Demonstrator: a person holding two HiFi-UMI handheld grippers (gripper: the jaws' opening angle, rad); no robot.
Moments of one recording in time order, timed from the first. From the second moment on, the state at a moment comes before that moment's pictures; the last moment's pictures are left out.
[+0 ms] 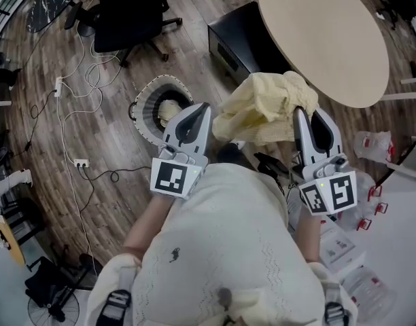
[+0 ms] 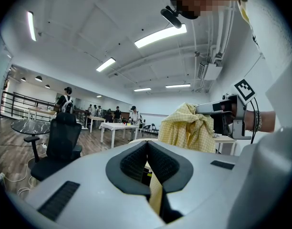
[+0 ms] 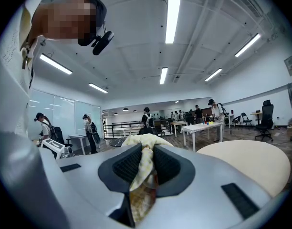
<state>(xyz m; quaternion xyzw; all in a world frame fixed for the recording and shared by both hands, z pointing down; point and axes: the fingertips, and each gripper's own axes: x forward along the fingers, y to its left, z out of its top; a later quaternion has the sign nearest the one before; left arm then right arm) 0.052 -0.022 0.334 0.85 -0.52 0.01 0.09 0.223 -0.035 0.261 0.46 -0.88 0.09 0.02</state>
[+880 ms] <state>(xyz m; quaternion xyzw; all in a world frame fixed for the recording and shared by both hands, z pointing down) -0.076 0.025 0.329 0.82 -0.56 0.00 0.09 0.092 -0.005 0.248 0.42 -0.91 0.07 0.03</state>
